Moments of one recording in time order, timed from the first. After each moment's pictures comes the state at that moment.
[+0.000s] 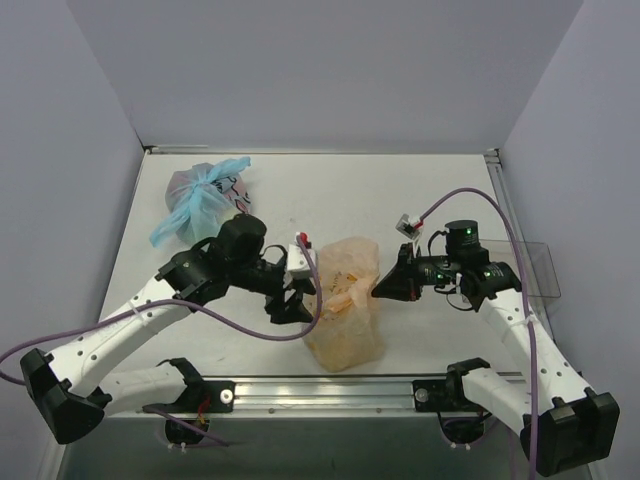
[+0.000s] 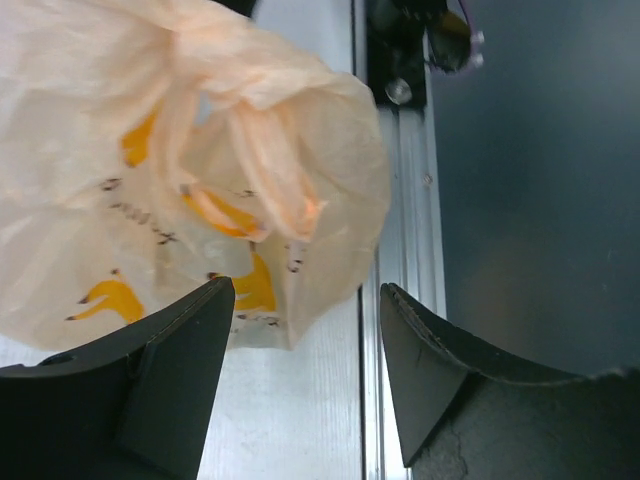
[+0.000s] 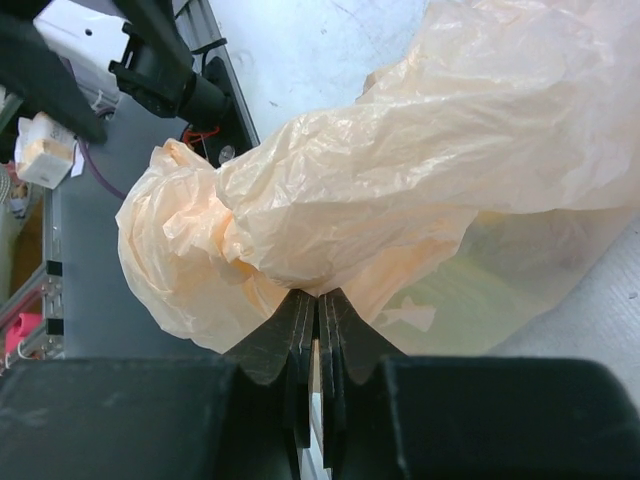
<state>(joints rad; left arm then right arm) -0.74 1.09 1.10 -0.62 0.76 0.28 0.24 0.96 0.76 -0.55 -1.05 -0.06</state>
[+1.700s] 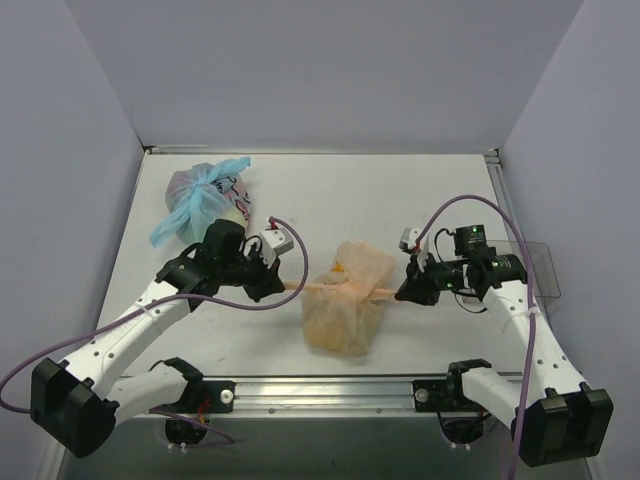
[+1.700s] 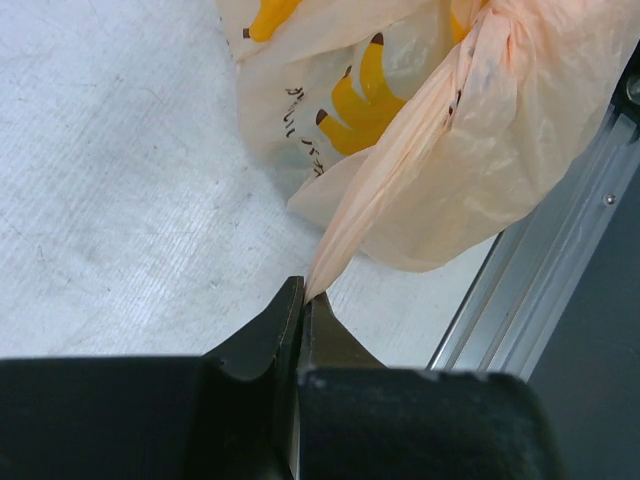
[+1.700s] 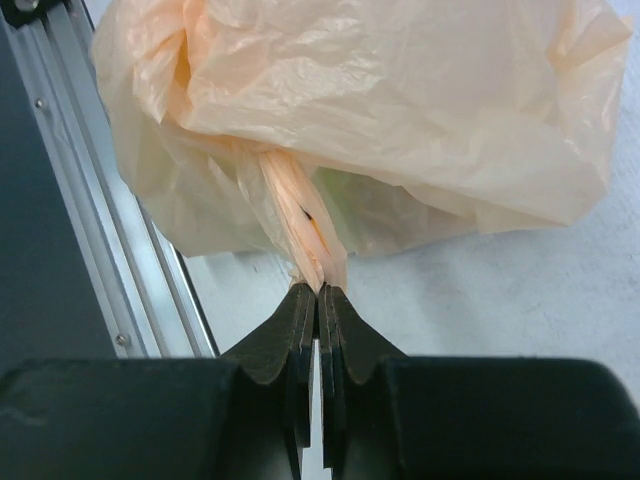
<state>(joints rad) -0.57 1.07 0.88 -0.56 0.47 0.14 0.14 1.00 0.84 -0.91 -0.83 -0.69</state>
